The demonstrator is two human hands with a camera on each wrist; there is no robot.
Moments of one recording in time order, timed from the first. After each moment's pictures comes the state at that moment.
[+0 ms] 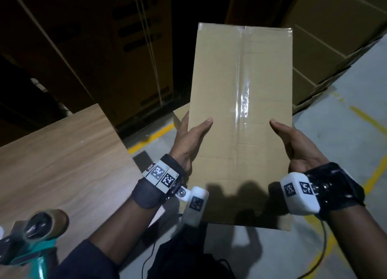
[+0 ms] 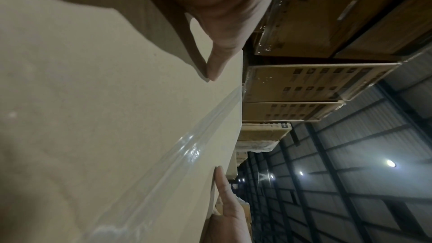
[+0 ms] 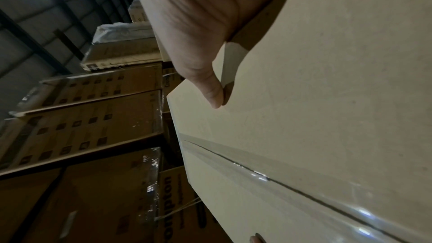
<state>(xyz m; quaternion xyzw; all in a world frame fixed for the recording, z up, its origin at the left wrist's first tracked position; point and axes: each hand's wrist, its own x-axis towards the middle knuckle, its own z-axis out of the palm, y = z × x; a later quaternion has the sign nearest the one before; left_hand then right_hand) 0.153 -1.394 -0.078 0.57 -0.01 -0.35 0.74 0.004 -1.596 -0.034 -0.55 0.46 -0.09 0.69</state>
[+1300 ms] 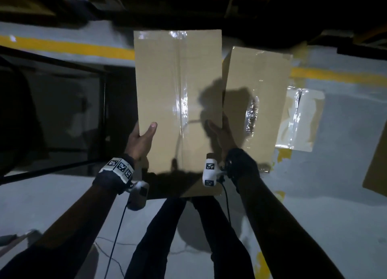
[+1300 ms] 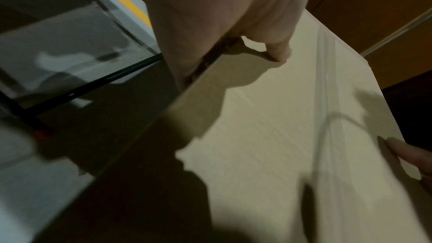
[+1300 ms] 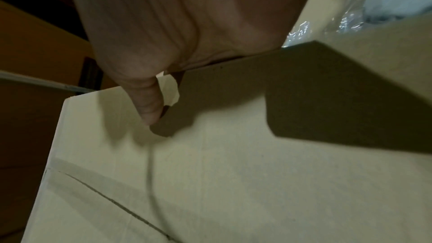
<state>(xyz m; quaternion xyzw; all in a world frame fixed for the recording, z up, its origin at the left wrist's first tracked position) 0.340 -1.436 -0.628 0.66 0.44 -0.21 0.57 0.401 -1.690 -0.657 -0.62 0.31 0.31 0.65</state>
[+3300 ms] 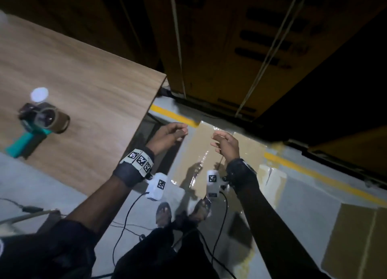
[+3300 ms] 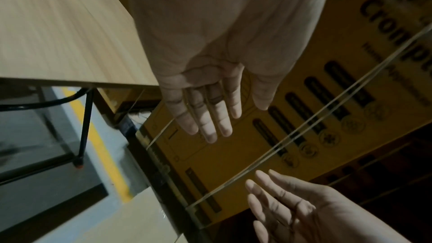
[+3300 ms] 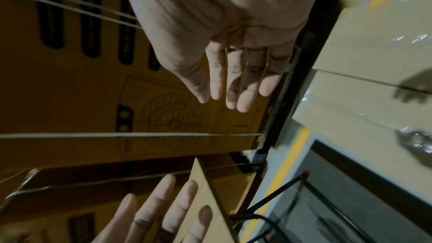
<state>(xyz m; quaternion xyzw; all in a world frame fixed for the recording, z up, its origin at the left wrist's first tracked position) 0.357 -1.447 -0.179 0.69 0.30 -0.11 0.65 0.443 -1.655 -0.233 -0.70 0.16 0.31 0.62</state>
